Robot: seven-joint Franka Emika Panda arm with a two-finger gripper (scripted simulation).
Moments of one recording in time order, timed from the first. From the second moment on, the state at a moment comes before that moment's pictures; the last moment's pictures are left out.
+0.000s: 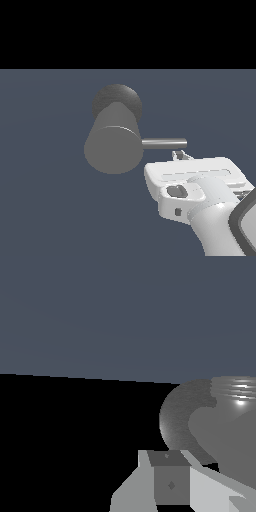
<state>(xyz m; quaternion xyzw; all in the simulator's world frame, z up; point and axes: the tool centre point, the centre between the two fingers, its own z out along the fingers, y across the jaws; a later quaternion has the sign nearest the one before) -0.123 -0.136 0.081 -0.04 0.70 0.00 0.71</state>
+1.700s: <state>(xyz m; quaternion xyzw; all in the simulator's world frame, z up) -0.125 -0.134 0.124 -0.01 0.71 0.02 0.70</state>
